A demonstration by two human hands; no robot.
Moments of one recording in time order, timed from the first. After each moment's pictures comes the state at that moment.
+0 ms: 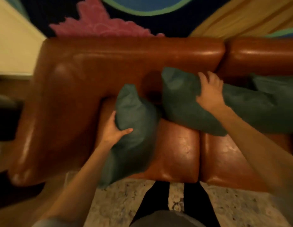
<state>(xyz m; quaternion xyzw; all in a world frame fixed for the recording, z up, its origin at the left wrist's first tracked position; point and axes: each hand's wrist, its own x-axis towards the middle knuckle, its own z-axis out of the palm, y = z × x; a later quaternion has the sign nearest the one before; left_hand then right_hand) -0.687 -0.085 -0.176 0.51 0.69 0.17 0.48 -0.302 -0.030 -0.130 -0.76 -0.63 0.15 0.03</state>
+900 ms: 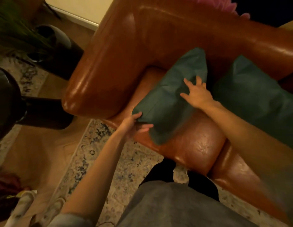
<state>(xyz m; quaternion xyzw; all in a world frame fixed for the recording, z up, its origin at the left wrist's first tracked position) -0.748 -0.207 -0.113 -0.03 0.65 0.31 0.70 -0.516 -0.052 -0.134 -0.59 -0.74 0.30 -0.12</state>
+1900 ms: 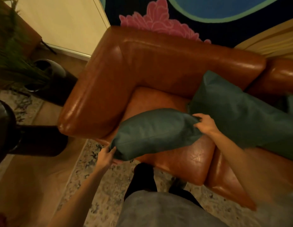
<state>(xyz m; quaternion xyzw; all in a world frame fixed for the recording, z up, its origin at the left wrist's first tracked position) -0.788 -0.302 -0.095 0.20 0.81 0.18 0.52 -0.409 -0.123 -0.143 -0.72 -0.53 0.46 0.01</state>
